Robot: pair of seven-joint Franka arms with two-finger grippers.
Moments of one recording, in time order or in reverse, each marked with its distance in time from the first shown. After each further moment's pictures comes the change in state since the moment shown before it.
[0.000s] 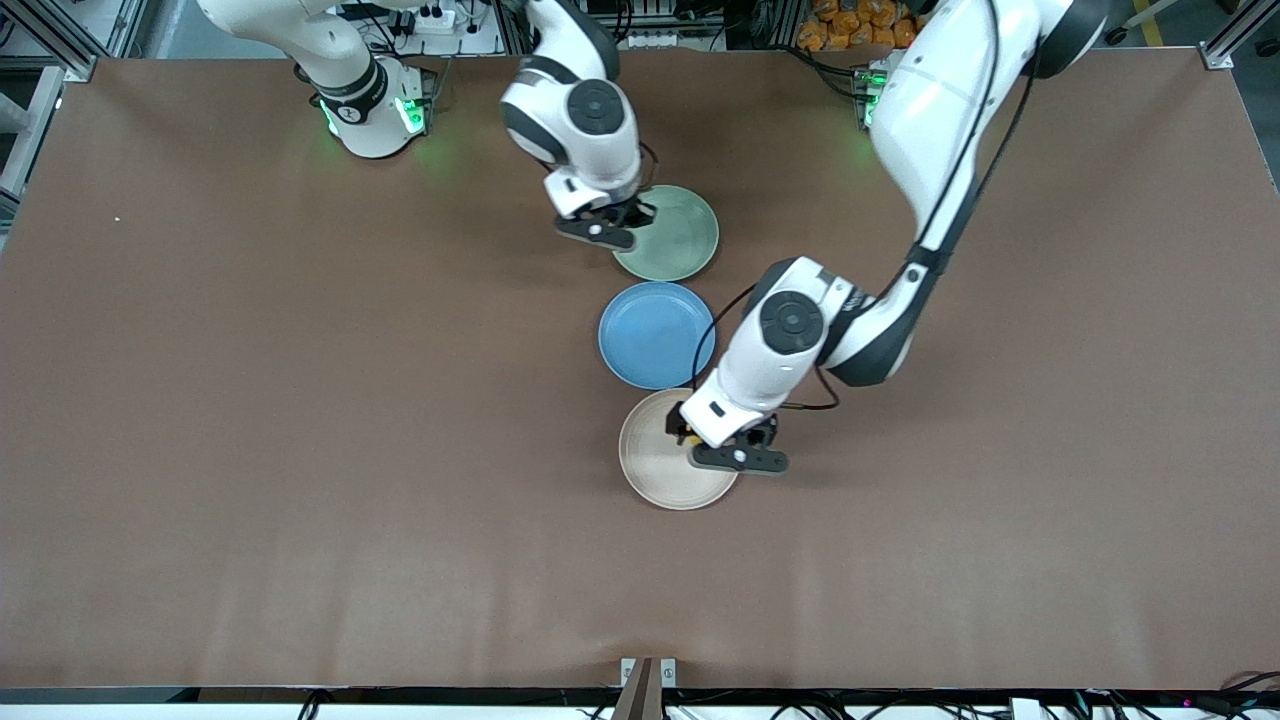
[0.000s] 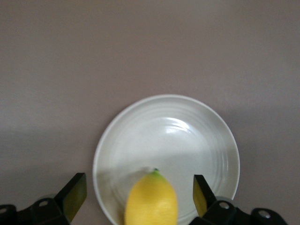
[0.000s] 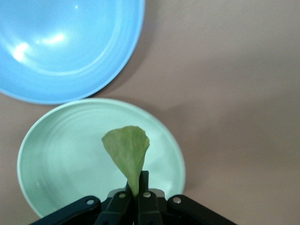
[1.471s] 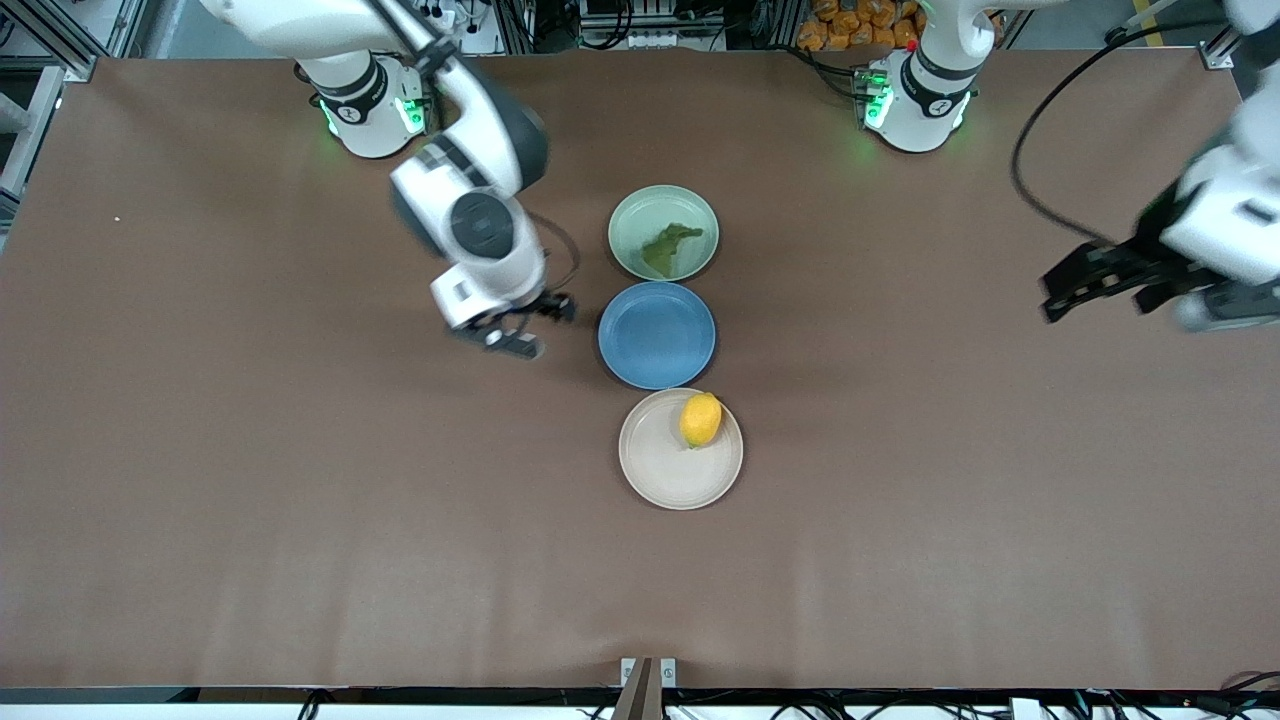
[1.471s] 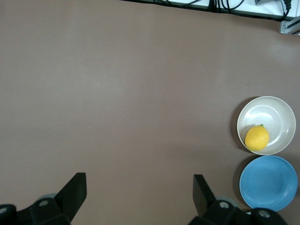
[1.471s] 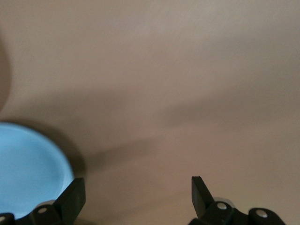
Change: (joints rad) left arm 0.422 -0.641 0.046 -0.006 -0.094 -0.758 0.285; right arm -0.424 -0.039 -0.023 0.224 -0.063 -0.388 -0.448
